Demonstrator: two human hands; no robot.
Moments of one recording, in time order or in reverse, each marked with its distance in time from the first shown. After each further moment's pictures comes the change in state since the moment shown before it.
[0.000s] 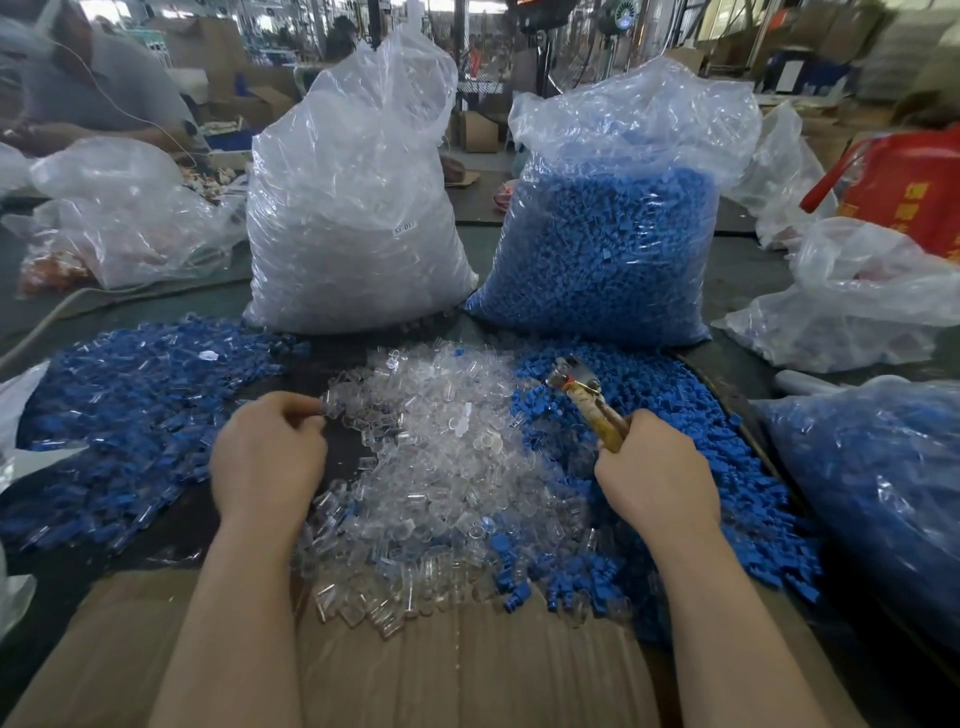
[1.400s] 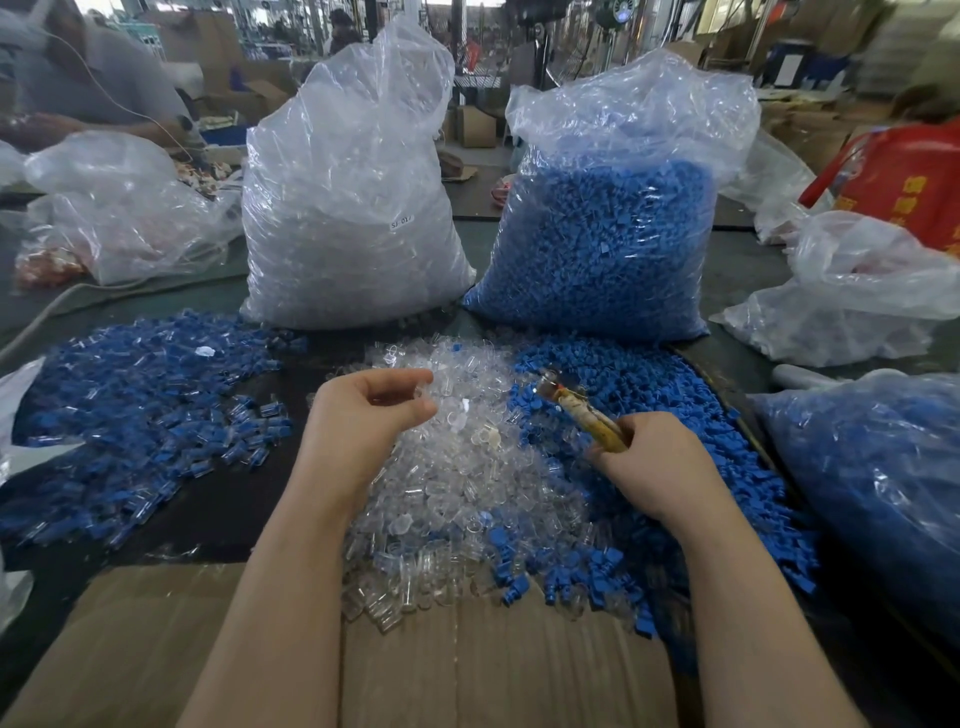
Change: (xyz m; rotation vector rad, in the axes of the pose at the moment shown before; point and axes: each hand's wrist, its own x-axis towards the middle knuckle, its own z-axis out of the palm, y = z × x) left_hand -0.023 0.045 0.008 -0.765 -0.430 0.067; right_hand 0.012 0.014 -0.008 0.099 -0.187 -0.084
